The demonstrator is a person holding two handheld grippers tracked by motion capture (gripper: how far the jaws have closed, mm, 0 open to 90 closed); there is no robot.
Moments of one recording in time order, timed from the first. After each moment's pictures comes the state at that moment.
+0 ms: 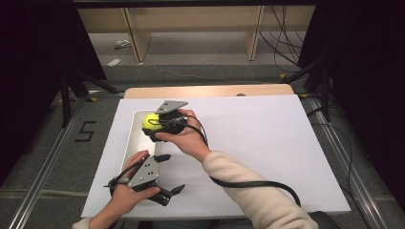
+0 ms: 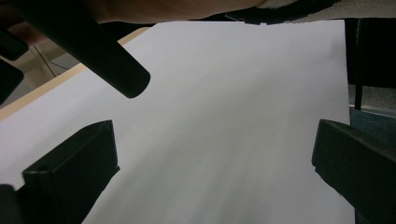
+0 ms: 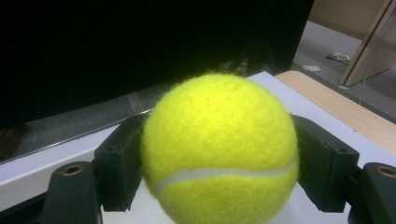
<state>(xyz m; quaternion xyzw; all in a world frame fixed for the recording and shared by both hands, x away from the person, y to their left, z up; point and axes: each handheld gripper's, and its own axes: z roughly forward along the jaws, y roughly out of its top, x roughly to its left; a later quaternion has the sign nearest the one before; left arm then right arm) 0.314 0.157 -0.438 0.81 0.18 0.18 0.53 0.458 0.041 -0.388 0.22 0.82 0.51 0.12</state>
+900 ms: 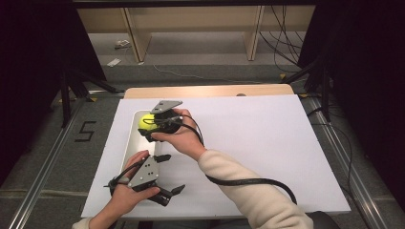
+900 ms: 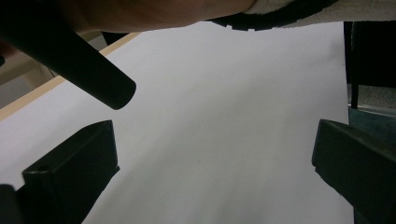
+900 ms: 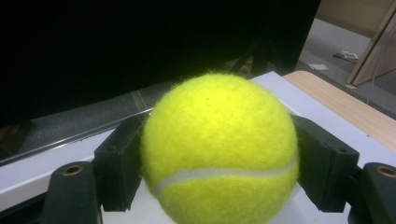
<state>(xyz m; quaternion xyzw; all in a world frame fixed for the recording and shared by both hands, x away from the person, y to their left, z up) 0.313 0.157 -0.438 0.81 0.17 0.18 0.53 0.462 0.053 -0.390 0.21 0.83 0.51 0.11</state>
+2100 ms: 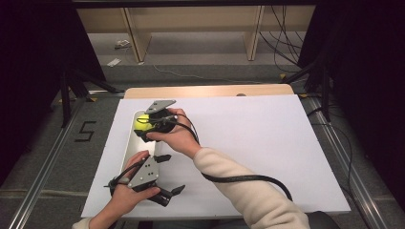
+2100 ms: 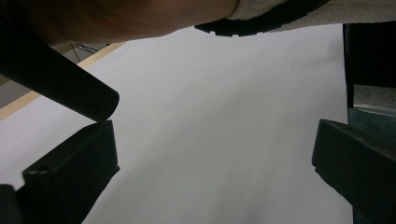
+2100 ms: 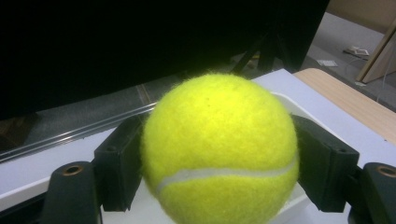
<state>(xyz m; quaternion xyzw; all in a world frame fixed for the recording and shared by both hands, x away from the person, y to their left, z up) 0.313 0.157 -0.438 0.81 0.17 0.18 0.53 0.466 0.068 -0.392 0.20 0.84 0.50 0.10</state>
